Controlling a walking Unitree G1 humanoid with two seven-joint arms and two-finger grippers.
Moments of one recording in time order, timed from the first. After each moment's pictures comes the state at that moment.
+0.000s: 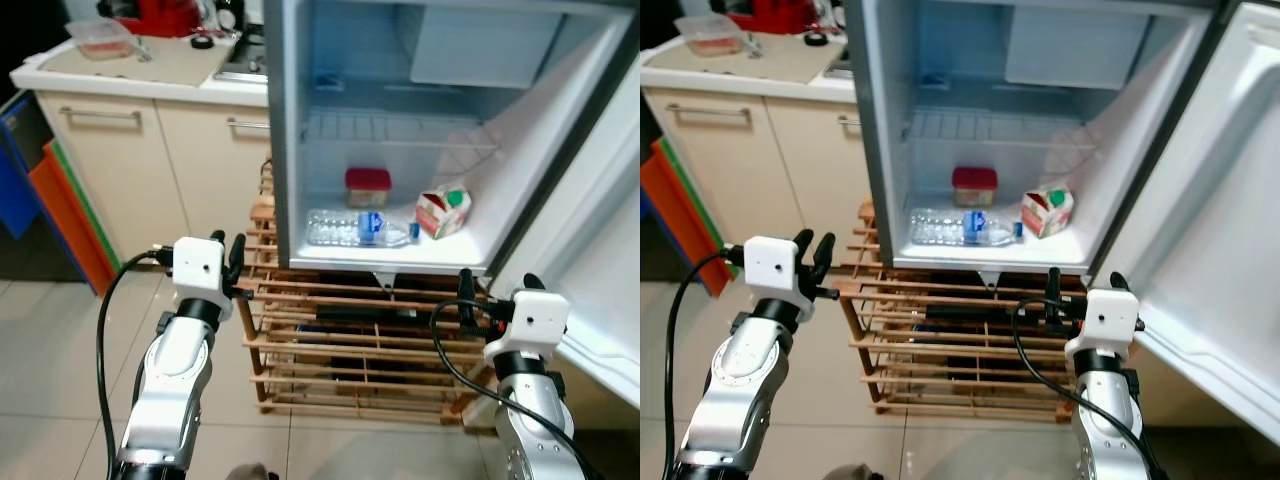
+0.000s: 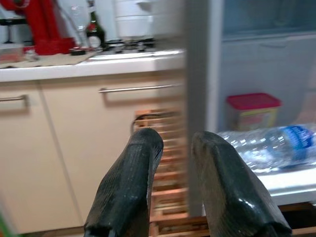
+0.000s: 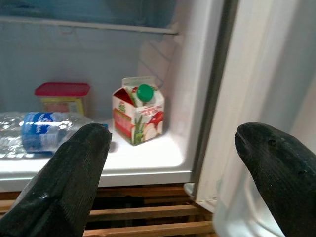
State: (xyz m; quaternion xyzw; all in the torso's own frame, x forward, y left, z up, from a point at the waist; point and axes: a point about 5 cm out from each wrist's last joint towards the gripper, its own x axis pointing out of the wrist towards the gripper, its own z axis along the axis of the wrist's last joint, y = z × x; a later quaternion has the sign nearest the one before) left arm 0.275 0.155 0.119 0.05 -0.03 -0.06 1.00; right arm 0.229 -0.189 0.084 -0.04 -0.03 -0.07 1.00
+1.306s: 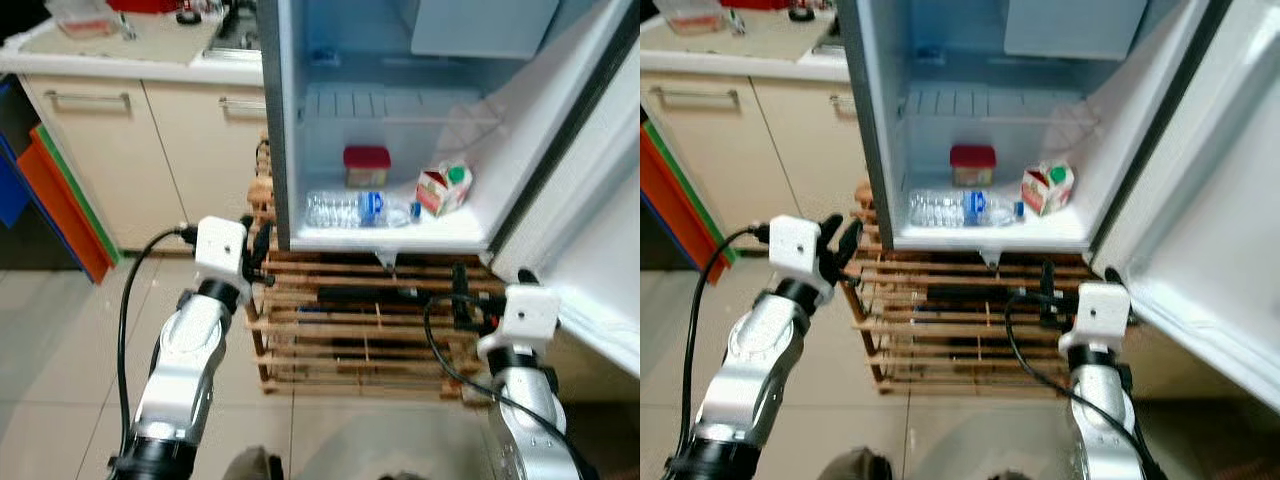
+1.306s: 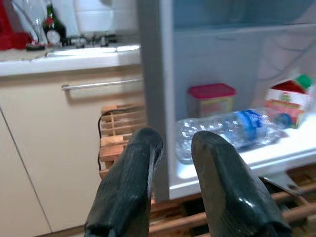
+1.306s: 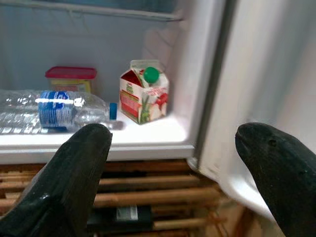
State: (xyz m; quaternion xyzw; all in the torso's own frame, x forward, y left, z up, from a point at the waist) left arm 0.287 0.140 0.128 0.05 -0.04 -0.12 0.99; right arm 0.228 -0.182 0.083 -0.05 -0.02 -0.07 1.00
